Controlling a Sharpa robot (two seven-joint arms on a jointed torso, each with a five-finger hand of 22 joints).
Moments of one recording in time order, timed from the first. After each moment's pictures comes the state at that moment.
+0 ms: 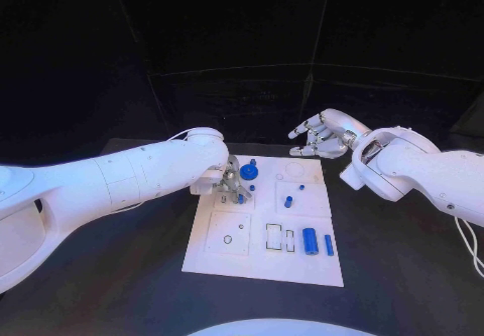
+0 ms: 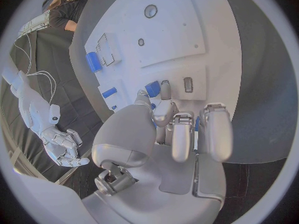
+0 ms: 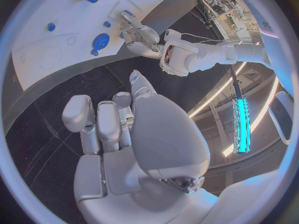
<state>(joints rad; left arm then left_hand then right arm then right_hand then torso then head) 1.31 -0.45 -0.10 1.15 -1.05 0.35 -0.64 1.16 0.11 -0.25 0.26 0.05 0.94 0.05 0.61 0.44 1.36 -0.02 1.19 1.11 1.47 -0.08 1.57 1.31 0.07 1.47 0.02 1.41 1.26 1.31 -0.83 -0.03 1.55 -1.01 -0.34 -0.05 1.52 -0.07 -0.03 0.18 0.27 0.86 0.16 0.15 0.07 1.20 0.07 0.97 0.97 1.46 -0.01 1.24 1.08 0.09 1.26 0.11 1.30 1.10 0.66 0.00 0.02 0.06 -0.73</state>
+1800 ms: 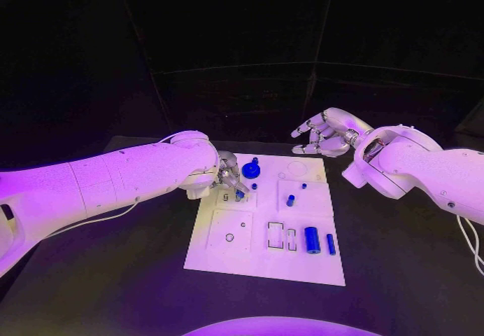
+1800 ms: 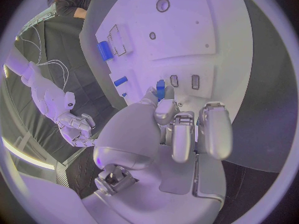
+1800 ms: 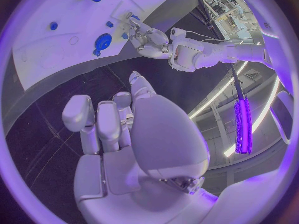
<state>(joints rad) 1.30 -0.58 -0.10 1.31 -0.99 0.14 -0.56 1.37 0.12 0.04 0.16 0.04 0.88 0.04 0.61 0.50 1.35 -0.03 1.16 1.09 1.47 -0.09 1.57 1.31 0.07 1.46 0.02 1.39 1.26 1.31 -0.82 -0.03 1.52 -1.01 -0.32 -0.05 1.52 -0.07 -0.03 0.18 0.30 0.86 0.16 0.15 0.07 1.20 0.07 0.97 0.97 1.46 -0.01 1.23 1.08 0.09 1.26 0.11 1.29 1.10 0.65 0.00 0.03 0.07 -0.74</state>
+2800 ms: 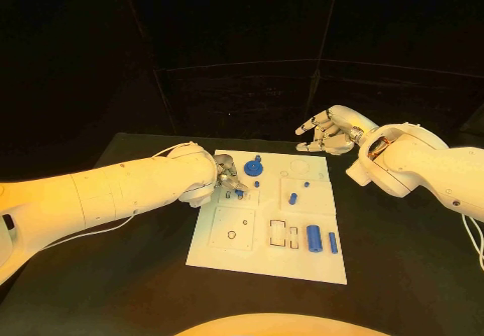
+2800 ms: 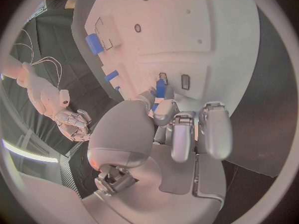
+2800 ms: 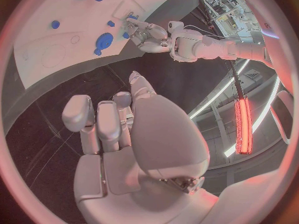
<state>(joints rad) 1.24 -0.60 -0.10 1.32 -1.05 -0.04 -0.54 1.27 0.02 0.28 0.13 0.05 0.89 0.04 0.62 0.53 1.36 -0.03 1.16 1.10 1.47 -0.09 1.57 1.31 0.07 1.46 0.02 1.39 1.27 1.31 -0.82 -0.03 1.51 -1.01 -0.32 -0.05 1.52 -0.07 -0.03 0.18 0.30 0.86 0.16 0.15 0.07 1.20 0.07 0.97 0.97 1.46 -0.01 1.23 1.08 0.09 1.26 0.11 1.29 1.10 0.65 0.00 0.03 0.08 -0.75</state>
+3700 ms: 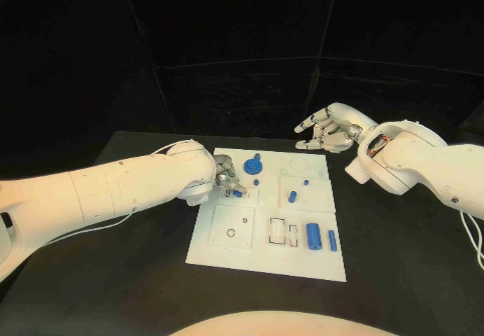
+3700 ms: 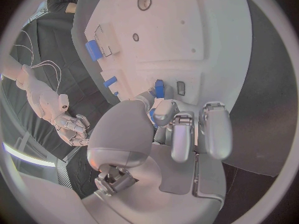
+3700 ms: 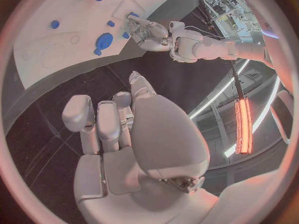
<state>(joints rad) 1.24 -0.60 -0.10 1.32 -1.05 0.03 -0.56 1.26 0.01 0.29 0.13 0.04 0.89 0.04 0.62 0.54 1.36 -0.03 1.16 1.09 1.47 -0.09 1.57 1.31 0.07 1.46 0.02 1.39 1.27 1.31 -0.82 -0.03 1.51 -1.01 -0.32 -0.05 1.52 -0.07 -0.03 0.18 0.30 0.86 0.16 0.15 0.07 1.20 0.07 0.97 0.97 1.46 -0.01 1.23 1.08 0.09 1.26 0.11 1.29 1.10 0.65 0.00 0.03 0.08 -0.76</state>
